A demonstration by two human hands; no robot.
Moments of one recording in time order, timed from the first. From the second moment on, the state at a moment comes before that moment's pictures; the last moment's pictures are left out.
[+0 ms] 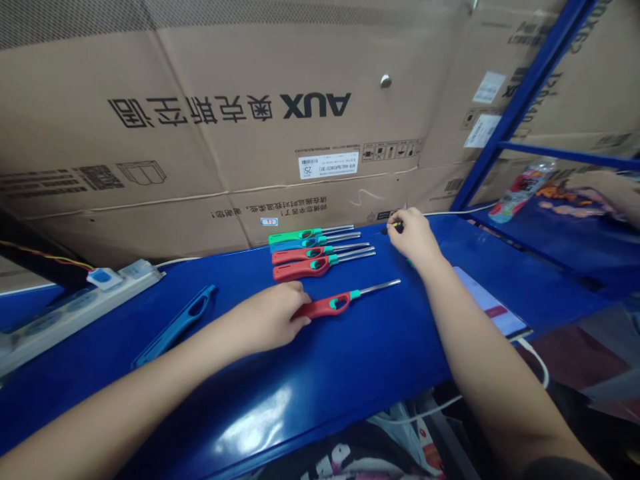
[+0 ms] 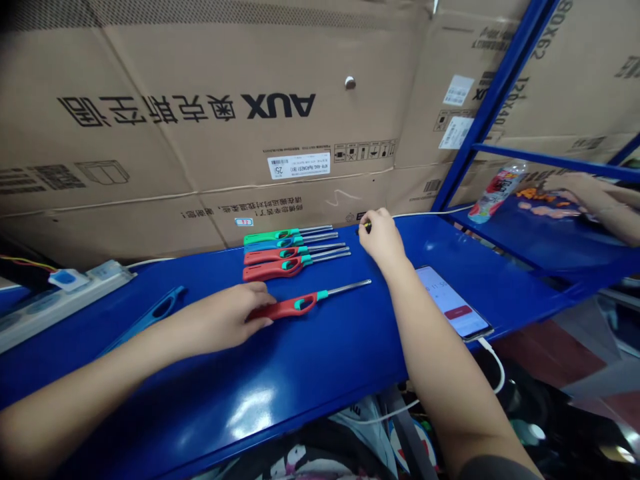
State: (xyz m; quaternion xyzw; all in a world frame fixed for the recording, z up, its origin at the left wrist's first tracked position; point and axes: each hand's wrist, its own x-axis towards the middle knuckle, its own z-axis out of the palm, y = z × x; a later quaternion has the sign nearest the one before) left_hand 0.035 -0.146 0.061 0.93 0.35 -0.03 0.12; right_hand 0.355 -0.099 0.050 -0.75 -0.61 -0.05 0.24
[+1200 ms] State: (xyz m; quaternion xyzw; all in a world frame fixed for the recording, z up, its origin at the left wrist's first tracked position) left_hand 0.012 0.041 0.026 0.92 0.35 0.13 -0.07; right_hand 0.334 -0.103 0.041 -0.79 -0.61 0.09 -0.05
